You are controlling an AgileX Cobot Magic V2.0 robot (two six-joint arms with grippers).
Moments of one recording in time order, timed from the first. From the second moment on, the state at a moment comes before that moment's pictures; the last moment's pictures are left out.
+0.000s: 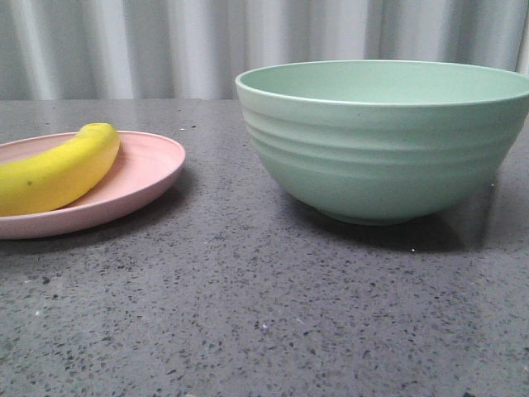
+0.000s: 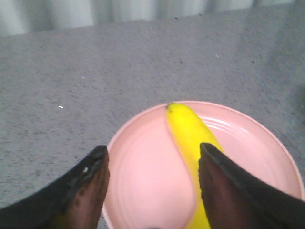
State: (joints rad) left arm -0.33 0.85 -0.60 -0.14 0.26 0.09; right arm -0.10 0.30 -0.32 -0.07 0.44 0.15
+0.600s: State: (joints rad) left arm -0.43 1.26 -0.80 -0.16 0.50 0.11; right arm -0.10 0.30 -0.32 -0.07 0.44 0.15
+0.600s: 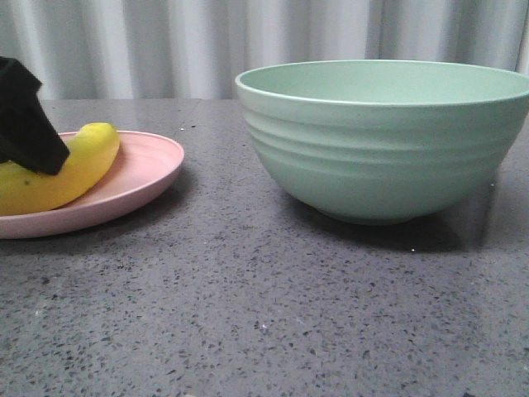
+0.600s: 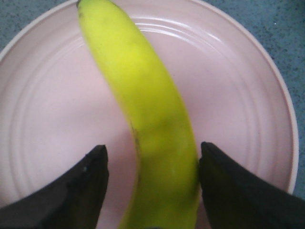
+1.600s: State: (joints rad) left arm -0.43 1.35 -0.83 -0.18 0.53 0.12; right arm -0.10 0.30 -0.32 -0.07 0.45 0.15
